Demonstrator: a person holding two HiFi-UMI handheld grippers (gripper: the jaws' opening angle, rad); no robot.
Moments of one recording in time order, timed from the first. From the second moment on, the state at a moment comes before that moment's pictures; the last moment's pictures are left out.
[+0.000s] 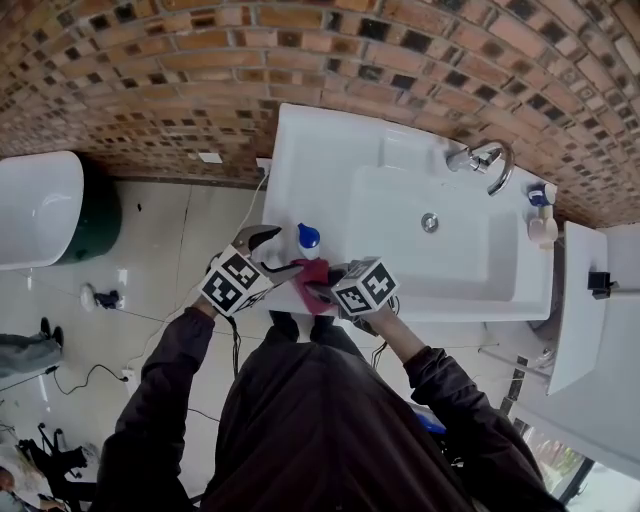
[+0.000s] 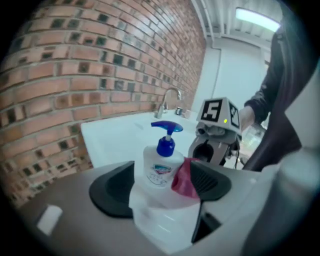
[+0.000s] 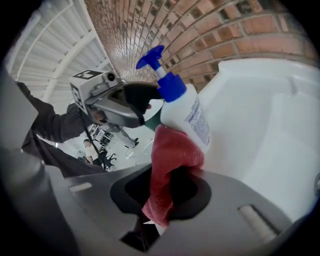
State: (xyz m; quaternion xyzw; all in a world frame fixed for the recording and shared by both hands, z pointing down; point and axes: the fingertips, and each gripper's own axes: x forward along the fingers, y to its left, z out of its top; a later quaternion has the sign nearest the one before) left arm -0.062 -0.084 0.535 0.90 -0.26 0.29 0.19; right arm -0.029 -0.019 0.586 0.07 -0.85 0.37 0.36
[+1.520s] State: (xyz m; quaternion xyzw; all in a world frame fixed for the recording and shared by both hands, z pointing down) left arm -0.027 -0.022 0.542 0.93 -0.13 0.29 0.19; right arm 0.014 -0.108 0.542 0.23 -0.85 0.42 0.22
